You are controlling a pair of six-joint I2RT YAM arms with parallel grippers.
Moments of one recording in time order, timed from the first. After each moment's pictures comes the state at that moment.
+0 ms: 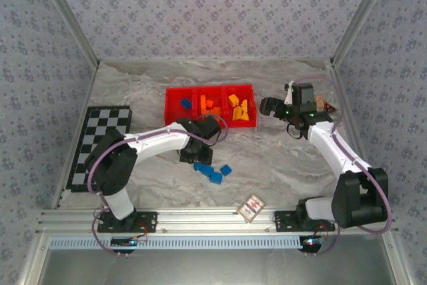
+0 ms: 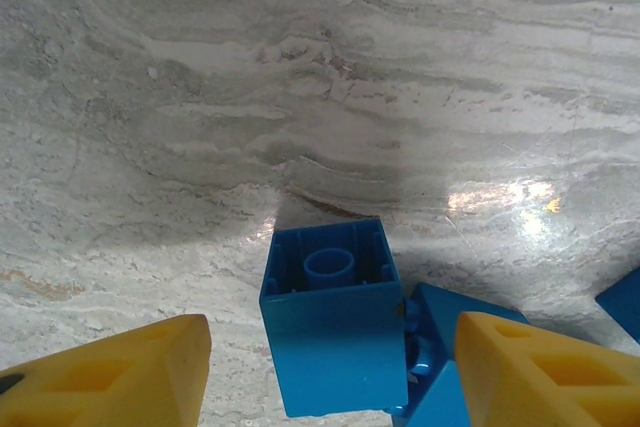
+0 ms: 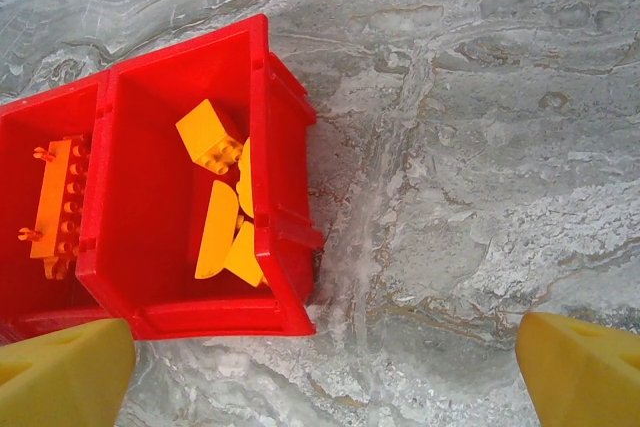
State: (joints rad) left arm -0.88 1.73 1.16 -0.89 -0.04 -0.73; right arm 0.15 1.31 0.93 -0.36 -0.16 0.36
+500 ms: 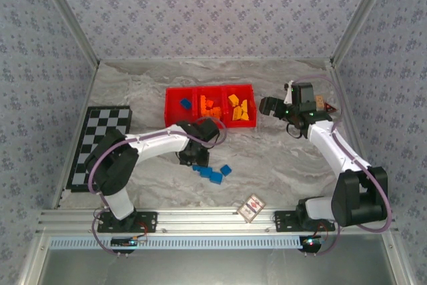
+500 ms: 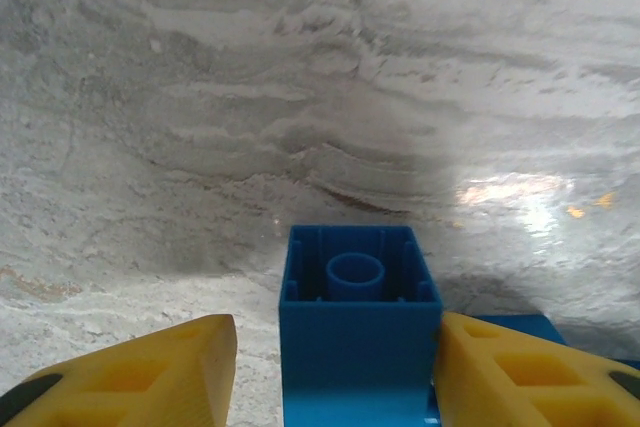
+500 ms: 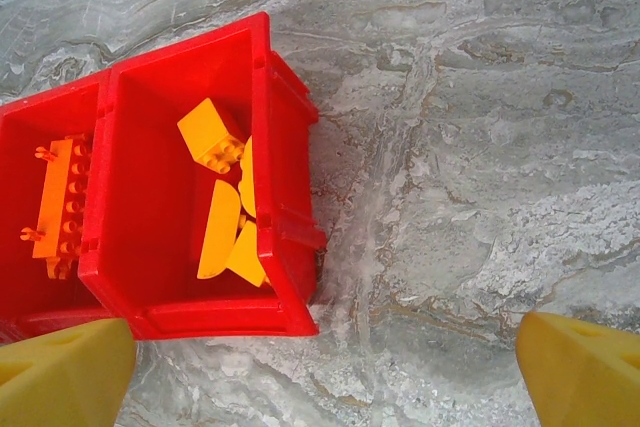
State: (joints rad) left arm -0.88 1.73 1.11 -0.86 -0.04 -0.72; right arm 0.15 1.32 0.94 -0.37 -0.17 0.36
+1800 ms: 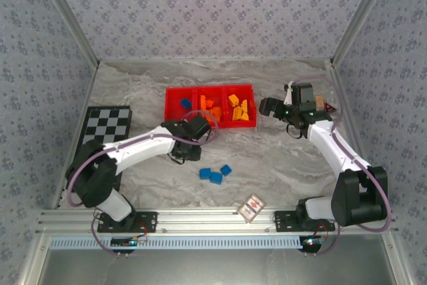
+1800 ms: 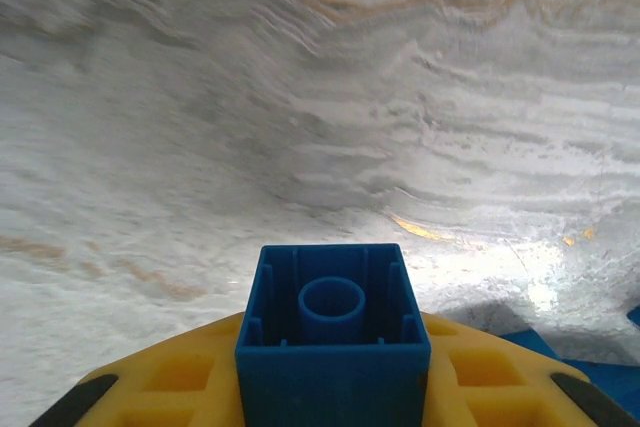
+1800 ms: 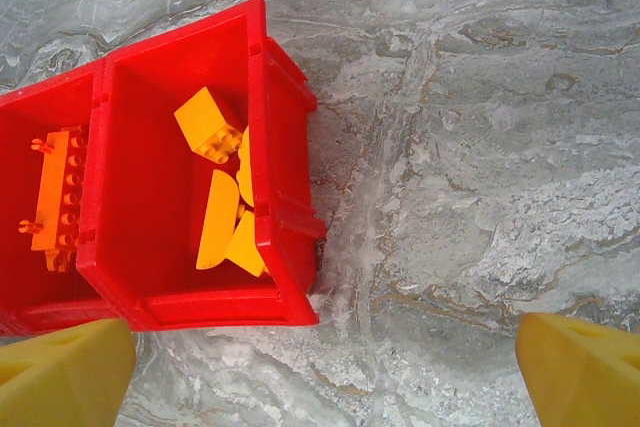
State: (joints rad) left arm -0.85 1.53 1.06 -0.85 -0.18 -0.71; right arm 0.15 1.32 0.94 -0.39 -0.17 0.37
